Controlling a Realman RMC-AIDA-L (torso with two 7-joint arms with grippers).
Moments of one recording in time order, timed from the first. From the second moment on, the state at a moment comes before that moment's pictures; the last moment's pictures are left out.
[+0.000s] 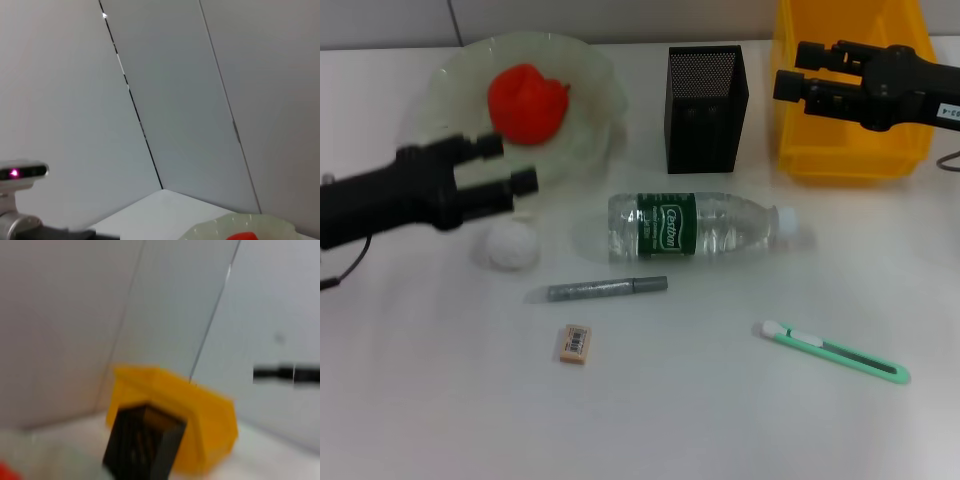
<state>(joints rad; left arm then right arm) -0.40 -2.03 0.78 0.68 1.73 1.55 -1.44 0.53 2.05 -0.72 -0.81 -1.76 -1.57 1.60</state>
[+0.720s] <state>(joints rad) -0.44 -2.06 0.78 0.68 2.07 1.33 -1.41 0.54 2.05 -0.71 -0.82 -1.76 -1.58 1.60</state>
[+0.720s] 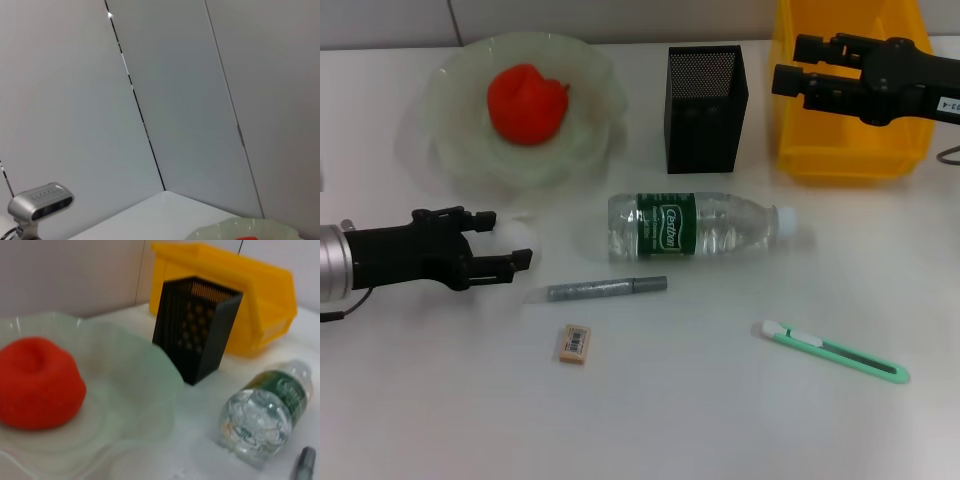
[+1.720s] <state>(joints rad) -0.47 -2.07 0.86 0.66 2.07 1.22 -1.42 0.54 2.05 -0.72 -0.82 -1.76 -1.58 1.60</state>
